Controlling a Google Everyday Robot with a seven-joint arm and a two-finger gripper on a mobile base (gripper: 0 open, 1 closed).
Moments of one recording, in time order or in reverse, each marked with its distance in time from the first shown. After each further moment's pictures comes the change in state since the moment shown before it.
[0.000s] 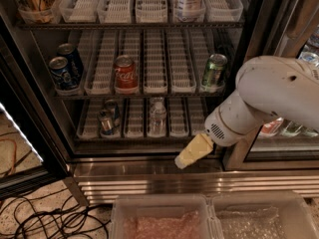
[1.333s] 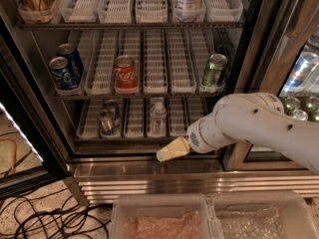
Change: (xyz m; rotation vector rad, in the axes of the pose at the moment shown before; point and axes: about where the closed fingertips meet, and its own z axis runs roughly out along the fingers) arm -0.029 -0.005 0.076 0.026 -0.160 0.182
